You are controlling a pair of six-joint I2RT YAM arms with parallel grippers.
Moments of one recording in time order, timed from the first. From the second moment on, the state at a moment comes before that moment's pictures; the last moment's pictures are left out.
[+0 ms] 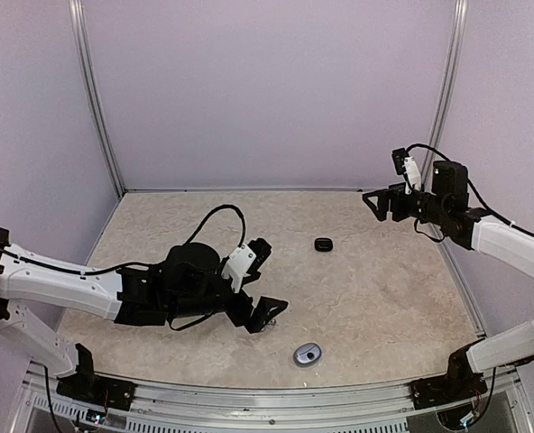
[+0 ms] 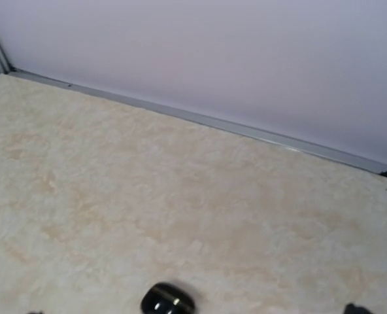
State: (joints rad) left arm -1.15 1.40 0.81 0.18 -0.15 -0.15; right arm 0.25 1.32 0.96 0.04 -0.30 0.00
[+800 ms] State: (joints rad) left arm -1.37 1.87 0.85 0.34 -0.15 -0.13; right arm 0.25 1.11 0.78 -0.08 -0.33 0.26
